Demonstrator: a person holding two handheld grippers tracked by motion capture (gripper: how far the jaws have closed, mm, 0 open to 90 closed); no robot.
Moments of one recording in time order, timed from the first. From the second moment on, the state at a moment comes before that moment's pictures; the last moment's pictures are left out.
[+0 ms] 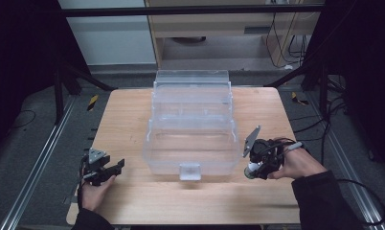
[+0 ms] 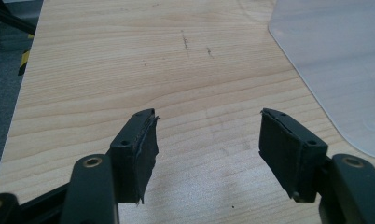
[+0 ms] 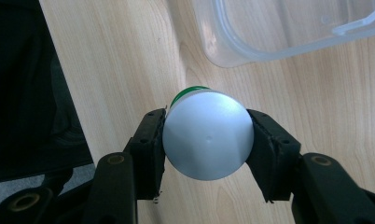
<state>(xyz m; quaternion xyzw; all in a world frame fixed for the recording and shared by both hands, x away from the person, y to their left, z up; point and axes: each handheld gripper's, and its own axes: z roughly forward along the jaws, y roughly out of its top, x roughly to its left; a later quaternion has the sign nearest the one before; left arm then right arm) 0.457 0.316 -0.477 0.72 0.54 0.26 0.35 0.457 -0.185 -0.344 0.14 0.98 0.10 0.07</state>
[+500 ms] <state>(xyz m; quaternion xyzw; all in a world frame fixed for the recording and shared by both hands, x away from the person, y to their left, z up) 0.457 0.315 -0.477 0.72 0.54 0.26 0.35 0.467 -0.182 -0.319 0.15 0.98 0.11 0.07</state>
